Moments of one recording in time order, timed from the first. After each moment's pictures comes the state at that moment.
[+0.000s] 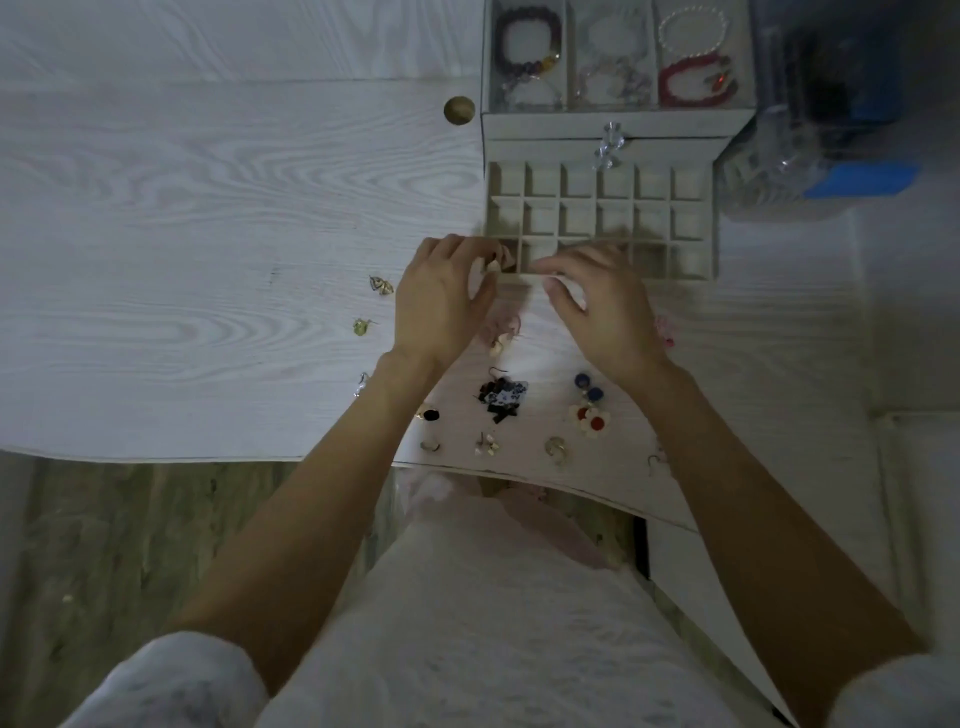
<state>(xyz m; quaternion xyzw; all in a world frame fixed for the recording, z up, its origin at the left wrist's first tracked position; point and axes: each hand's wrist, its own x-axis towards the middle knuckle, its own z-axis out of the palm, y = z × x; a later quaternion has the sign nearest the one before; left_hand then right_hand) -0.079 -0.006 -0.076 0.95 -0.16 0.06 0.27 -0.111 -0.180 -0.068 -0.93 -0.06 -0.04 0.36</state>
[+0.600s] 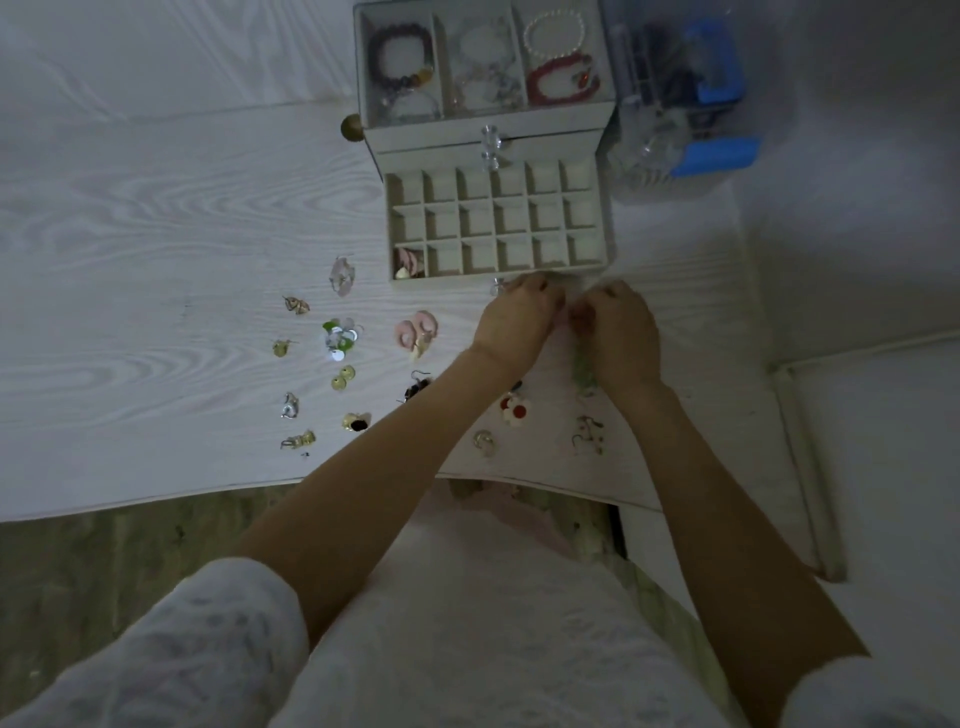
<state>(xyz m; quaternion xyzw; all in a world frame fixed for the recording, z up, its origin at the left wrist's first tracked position) -0.104 -0.147 -0.098 0.92 -0.30 -0.14 0.18 -0.160 -0.261 -0.092 -0.96 0.16 0.03 0.24</state>
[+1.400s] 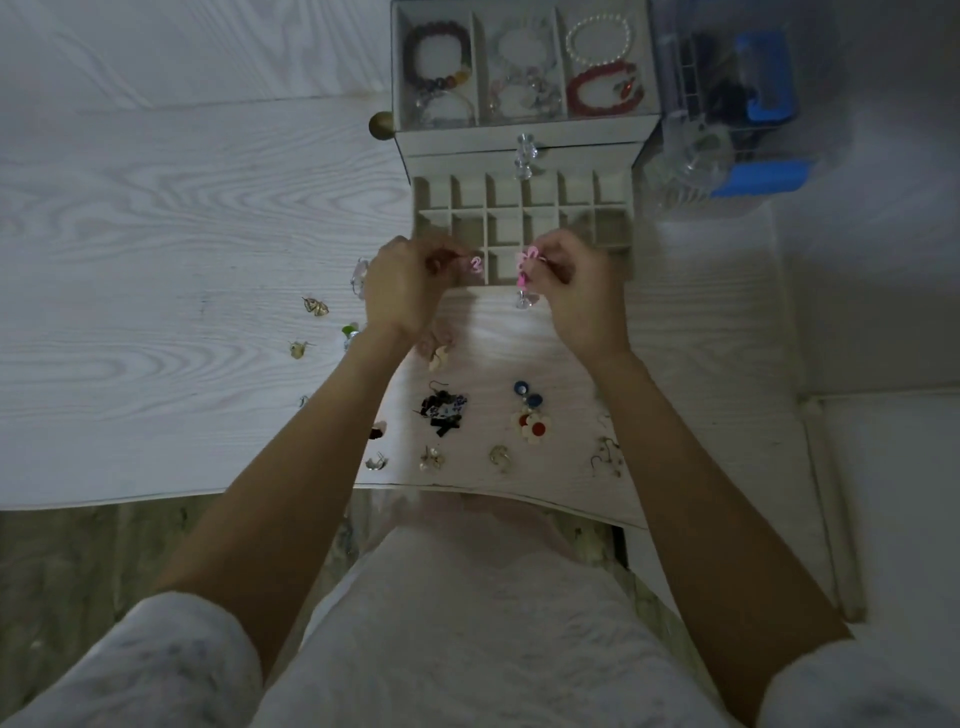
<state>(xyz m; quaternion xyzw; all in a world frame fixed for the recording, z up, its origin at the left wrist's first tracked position) -0.047 -0.044 -0.084 0.94 -0.09 -0.04 0.34 -0.105 -0.211 -0.059 -0.81 0.13 -0.03 0.57</state>
